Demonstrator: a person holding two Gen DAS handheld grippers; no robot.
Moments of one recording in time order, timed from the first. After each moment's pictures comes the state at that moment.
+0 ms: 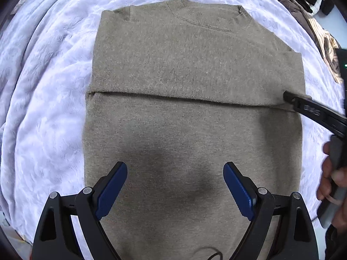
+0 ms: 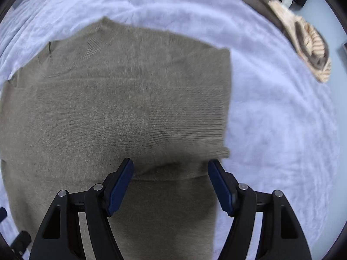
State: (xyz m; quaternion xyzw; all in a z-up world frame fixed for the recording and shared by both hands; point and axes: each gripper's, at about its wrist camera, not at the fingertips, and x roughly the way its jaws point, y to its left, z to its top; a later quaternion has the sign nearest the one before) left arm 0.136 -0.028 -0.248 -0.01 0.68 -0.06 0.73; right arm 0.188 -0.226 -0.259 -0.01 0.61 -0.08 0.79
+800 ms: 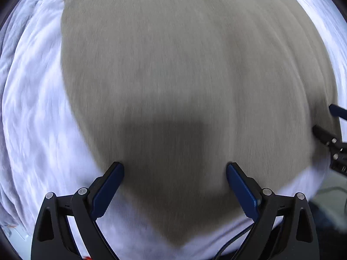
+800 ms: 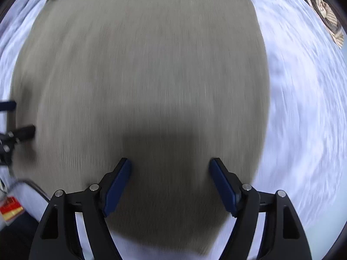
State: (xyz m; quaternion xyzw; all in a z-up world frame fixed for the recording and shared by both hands) left arm -0.030 0.007 -0.310 0.15 0.75 -0.17 0.63; right arm -0.090 -0.164 -0.294 -0.03 0.74 0.00 0.68
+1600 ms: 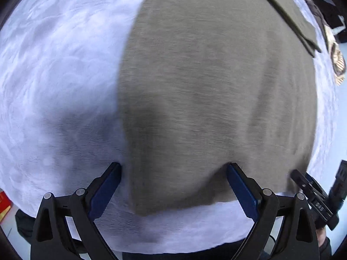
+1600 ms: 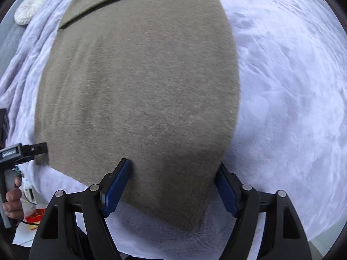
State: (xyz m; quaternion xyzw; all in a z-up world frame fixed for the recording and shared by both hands) left arm -0.066 0.071 -0.326 -0.16 0.75 -0.06 0.64; right arm -0.115 -0.258 -0.290 0.12 0.67 0.07 0.73
